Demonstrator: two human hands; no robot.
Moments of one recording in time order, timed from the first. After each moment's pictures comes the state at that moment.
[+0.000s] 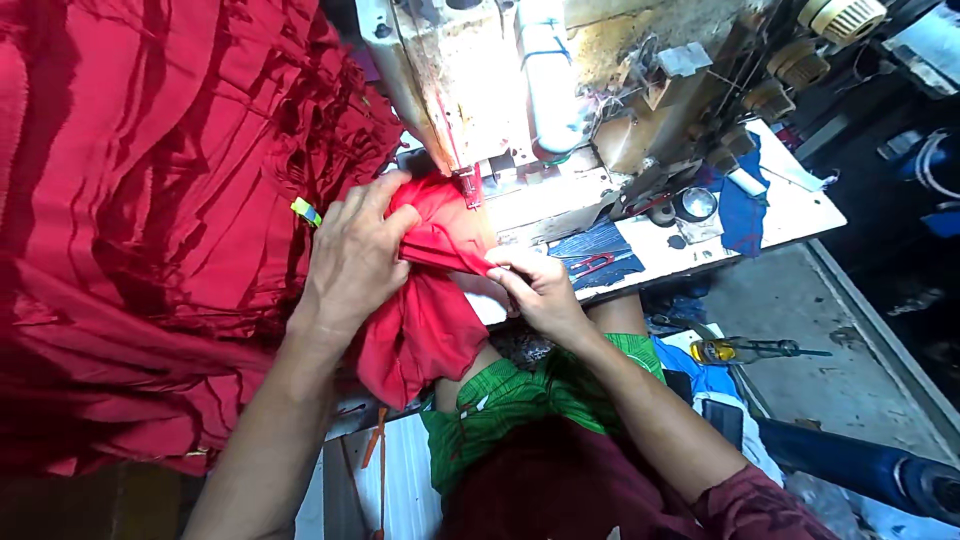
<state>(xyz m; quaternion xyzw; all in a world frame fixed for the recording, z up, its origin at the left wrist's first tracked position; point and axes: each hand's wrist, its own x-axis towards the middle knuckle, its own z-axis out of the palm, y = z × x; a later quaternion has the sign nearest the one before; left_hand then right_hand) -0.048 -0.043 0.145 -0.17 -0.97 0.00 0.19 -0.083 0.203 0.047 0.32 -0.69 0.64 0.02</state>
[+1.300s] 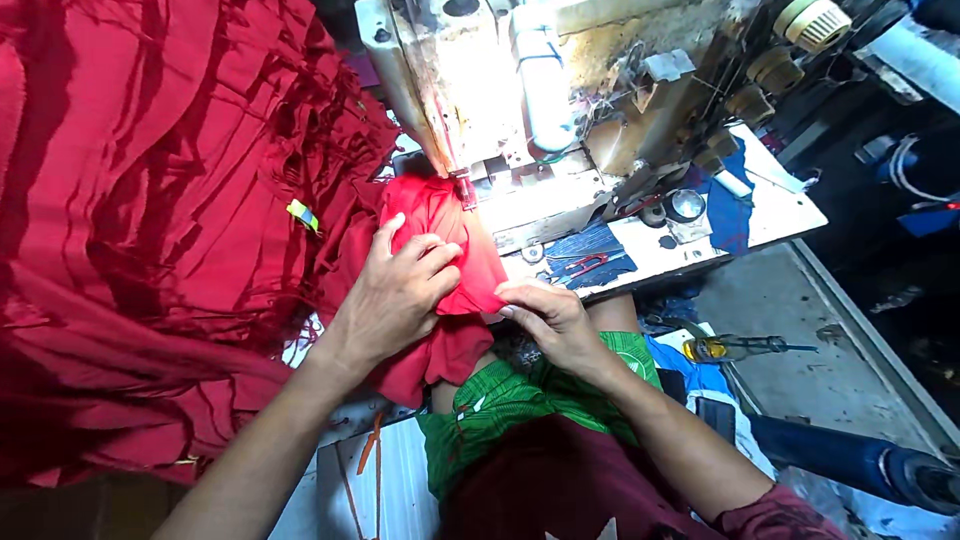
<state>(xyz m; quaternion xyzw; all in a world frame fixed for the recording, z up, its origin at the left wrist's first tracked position) -0.029 -0.025 0.120 -0.33 -0.93 0.00 0.15 -0.052 0.234 0.038 0.37 -0.68 0.63 0.01</state>
